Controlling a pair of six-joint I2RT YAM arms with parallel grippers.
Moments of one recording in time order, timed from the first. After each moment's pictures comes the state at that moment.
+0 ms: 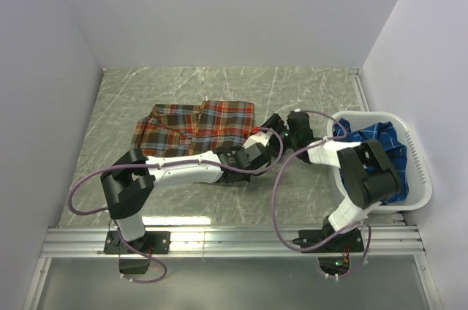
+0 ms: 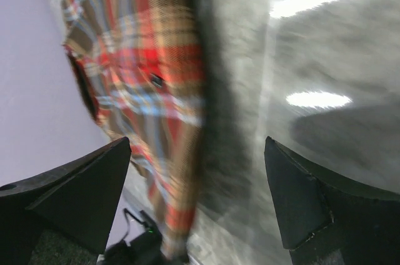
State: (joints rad) left arm -1.13 1.74 1.22 -0.50 -0.48 -0.49; right arm 0.32 1.61 0.68 0.25 -0.36 1.07
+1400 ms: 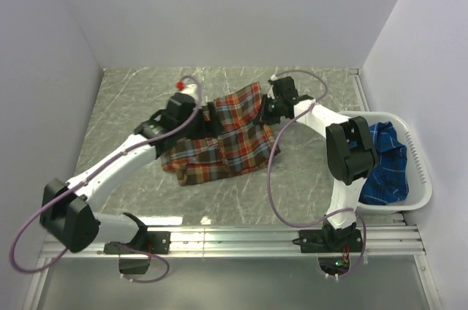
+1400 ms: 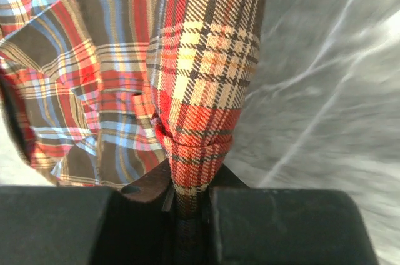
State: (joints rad) left arm -0.62 1.32 1.09 -0.38 0.01 -0.62; right arm 0.34 1.91 1.31 -0.28 -0.31 0.50
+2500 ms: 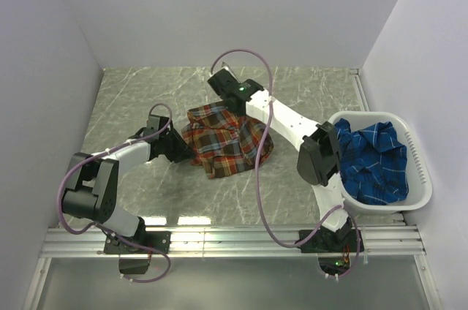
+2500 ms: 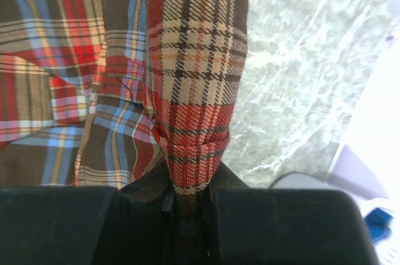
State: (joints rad) left arm -0.23 1.51 0.72 -0.16 0.26 -0.91; right arm 0.75 2.09 1.98 -0.93 0.62 -0.04
